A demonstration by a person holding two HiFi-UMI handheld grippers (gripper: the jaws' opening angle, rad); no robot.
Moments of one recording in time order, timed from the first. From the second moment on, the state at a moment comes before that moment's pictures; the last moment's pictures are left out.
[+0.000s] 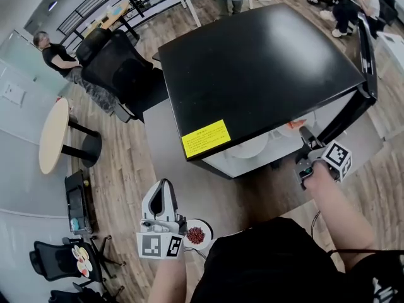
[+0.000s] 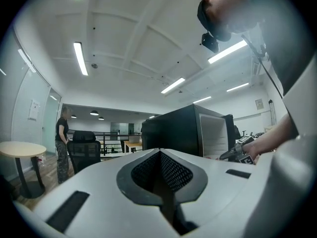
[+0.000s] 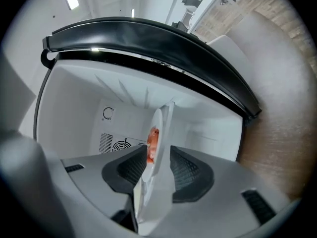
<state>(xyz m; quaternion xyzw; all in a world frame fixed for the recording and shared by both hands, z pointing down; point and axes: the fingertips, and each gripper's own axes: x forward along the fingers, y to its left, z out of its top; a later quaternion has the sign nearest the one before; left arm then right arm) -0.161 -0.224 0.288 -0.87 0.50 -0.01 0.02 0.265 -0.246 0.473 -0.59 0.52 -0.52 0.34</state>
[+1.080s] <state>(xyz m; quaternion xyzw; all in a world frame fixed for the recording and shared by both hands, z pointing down) -0.359 -0.103 0.310 -0.86 0.51 -0.01 -0.02 0.016 -0.135 0.460 -0.50 0.69 -0.44 0.29</state>
